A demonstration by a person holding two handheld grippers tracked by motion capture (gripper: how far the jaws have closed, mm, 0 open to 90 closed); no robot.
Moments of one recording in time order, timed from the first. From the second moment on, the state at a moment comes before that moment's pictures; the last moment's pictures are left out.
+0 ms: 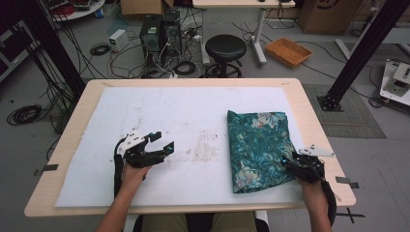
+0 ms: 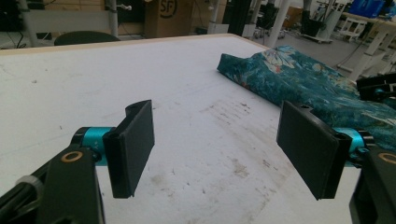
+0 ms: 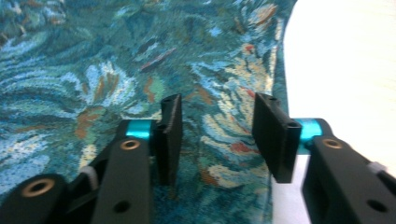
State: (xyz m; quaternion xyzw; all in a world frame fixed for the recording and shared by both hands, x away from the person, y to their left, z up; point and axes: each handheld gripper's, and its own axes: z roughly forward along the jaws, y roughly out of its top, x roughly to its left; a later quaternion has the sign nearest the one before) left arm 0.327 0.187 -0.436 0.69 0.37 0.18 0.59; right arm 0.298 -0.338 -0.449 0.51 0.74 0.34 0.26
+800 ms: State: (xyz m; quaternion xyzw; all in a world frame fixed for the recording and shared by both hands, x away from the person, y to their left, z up) left arm 0.323 0.206 -0.437 0.70 0.34 0.18 0.60; right arm 0.279 -0.322 -0.416 0.41 0.75 0.45 0.27
